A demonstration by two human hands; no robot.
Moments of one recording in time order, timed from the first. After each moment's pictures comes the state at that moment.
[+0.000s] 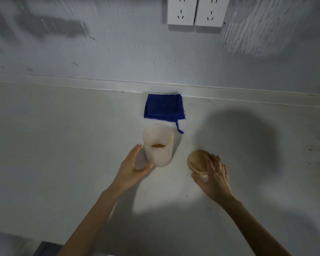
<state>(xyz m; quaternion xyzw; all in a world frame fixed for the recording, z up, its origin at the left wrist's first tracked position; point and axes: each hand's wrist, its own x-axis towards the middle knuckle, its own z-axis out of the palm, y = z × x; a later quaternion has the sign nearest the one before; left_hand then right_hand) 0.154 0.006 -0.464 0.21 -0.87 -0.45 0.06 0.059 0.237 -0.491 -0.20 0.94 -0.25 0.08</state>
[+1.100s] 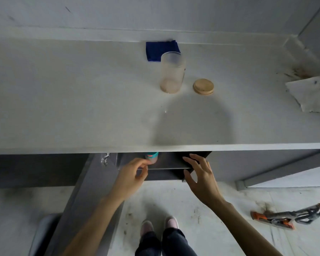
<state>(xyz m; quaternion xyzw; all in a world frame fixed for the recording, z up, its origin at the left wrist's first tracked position) 0.424 0.010 -0.527 0.05 -0.90 -0.44 0.02 0.375 0.227 -0.516 -0.17 0.93 -0.32 0.06</state>
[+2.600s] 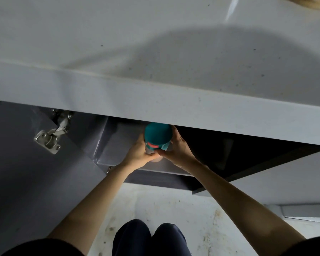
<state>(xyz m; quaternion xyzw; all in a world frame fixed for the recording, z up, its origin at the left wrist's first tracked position) 0.276 -0.023 -0.844 0.15 -0.84 -0.53 0.00 0.216 0.111 -0.806 -0.22 0.87 -0.40 0.20</state>
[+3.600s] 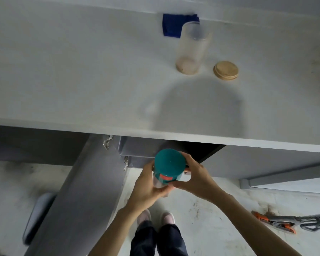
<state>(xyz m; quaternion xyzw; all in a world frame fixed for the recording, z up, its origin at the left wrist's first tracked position) 0.453 0.057 -0.591 0.14 -0.80 -0.58 -0.01 0.371 0.196 -0.530 -0.21 0.86 -0.36 0.29</state>
